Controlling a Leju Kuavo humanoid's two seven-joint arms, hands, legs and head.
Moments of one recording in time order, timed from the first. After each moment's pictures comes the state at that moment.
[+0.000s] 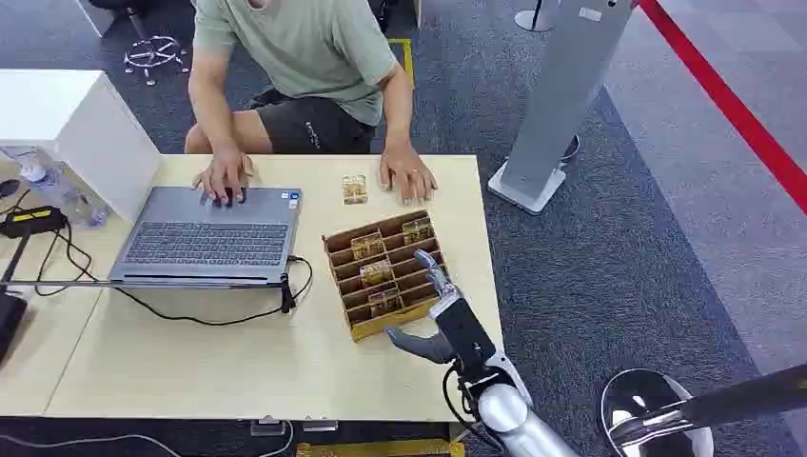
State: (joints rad) left arm -0.10 0.05 -1.18 -0.22 1.34 0.10 -0.10; right arm -0.24 -0.06 0.65 -1.28 0.01 -0.26 -0.26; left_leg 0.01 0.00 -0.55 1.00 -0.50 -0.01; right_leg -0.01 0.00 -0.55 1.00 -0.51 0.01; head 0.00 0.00
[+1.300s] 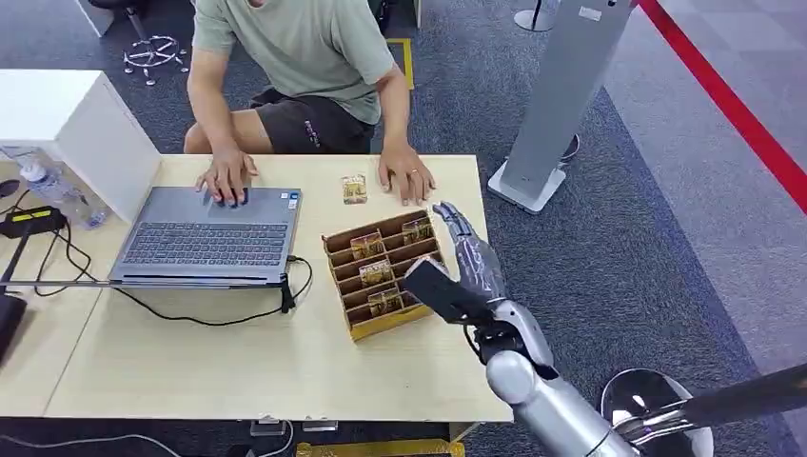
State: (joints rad) left arm -0.14 0.04 -1.20 -0.22 1.29 0.09 -0.06; right arm -0.38 -0.12 0.65 -1.39 0.51 -0.30 0.11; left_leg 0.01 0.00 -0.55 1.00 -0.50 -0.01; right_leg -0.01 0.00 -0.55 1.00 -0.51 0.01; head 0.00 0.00
